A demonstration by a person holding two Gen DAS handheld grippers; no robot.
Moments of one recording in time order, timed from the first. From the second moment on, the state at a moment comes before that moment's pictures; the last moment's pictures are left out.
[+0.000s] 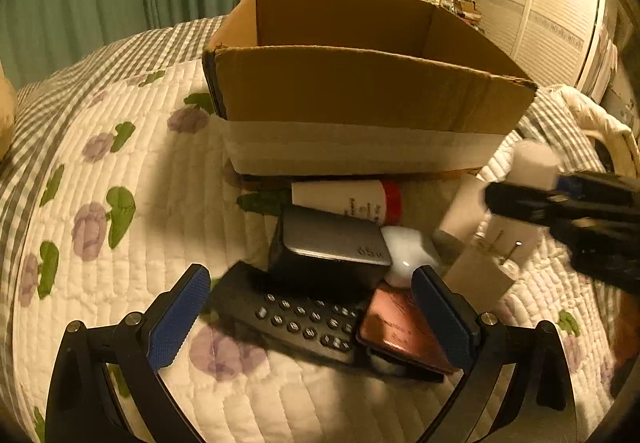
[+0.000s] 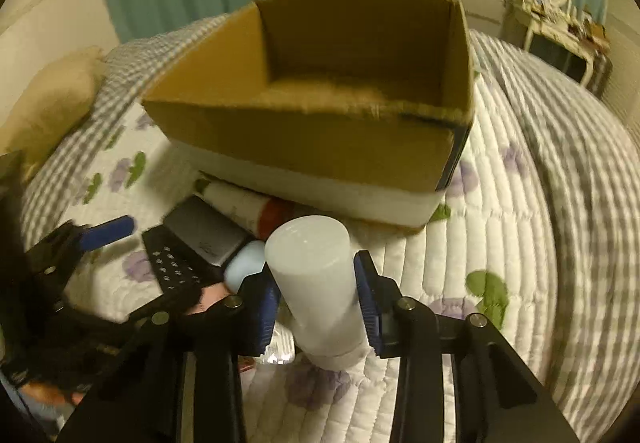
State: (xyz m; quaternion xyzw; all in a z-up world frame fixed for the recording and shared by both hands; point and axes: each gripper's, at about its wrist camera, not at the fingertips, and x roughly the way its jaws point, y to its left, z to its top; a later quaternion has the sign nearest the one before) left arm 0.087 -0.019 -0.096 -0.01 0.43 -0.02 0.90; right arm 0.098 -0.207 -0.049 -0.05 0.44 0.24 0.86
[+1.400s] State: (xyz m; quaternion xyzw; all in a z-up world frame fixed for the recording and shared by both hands) left arm 0.085 -0.013 -0.083 0.00 0.45 -0.04 0.89; right arm 0.085 -0.215 0.007 -0.08 0.40 0.24 0.88
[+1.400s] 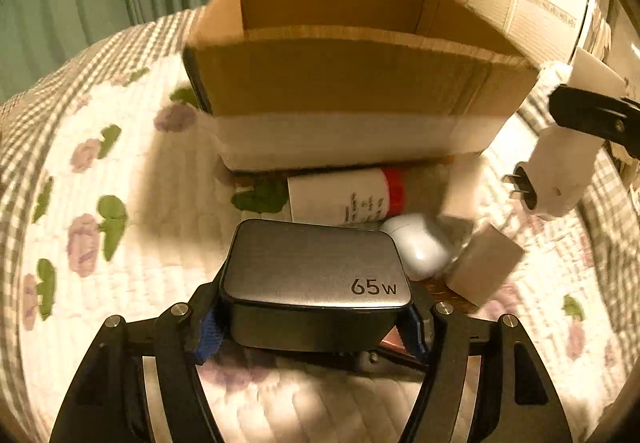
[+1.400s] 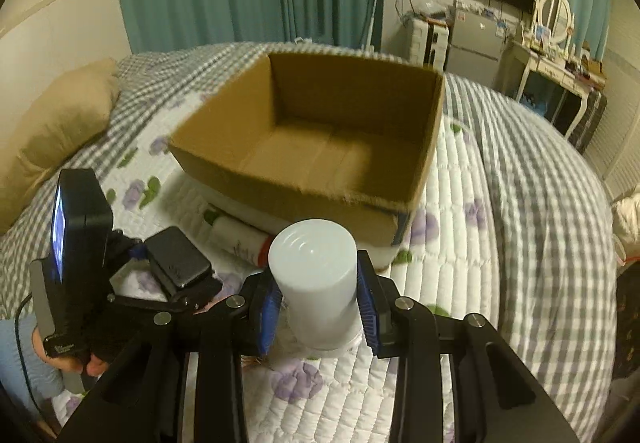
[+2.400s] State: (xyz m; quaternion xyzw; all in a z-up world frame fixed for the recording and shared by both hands) left arm 0.210 -0.022 -0.016 0.01 0.40 -0.03 0.92; right arm 0.203 -0.207 0.025 -0.05 0.37 0.23 0.90
